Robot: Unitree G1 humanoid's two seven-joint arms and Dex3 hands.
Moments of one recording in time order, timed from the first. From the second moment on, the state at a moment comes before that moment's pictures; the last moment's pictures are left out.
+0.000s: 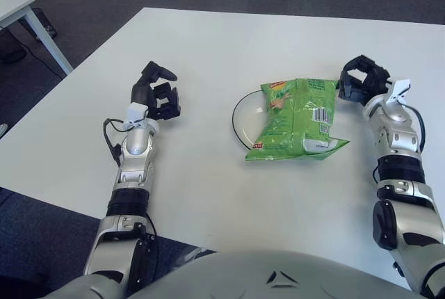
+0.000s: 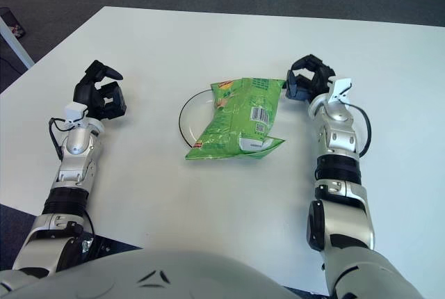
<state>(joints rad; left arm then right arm) -0.22 0.13 0.12 0.31 -0.03 -0.41 0.04 -0.47 -0.35 -0.27 0.46 0.17 0.09 0.09</state>
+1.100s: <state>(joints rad) -0.22 0.13 0.12 0.31 -0.07 -0.41 0.03 -0.54 -0.25 -0.25 0.69 0.10 -0.17 -0.16</state>
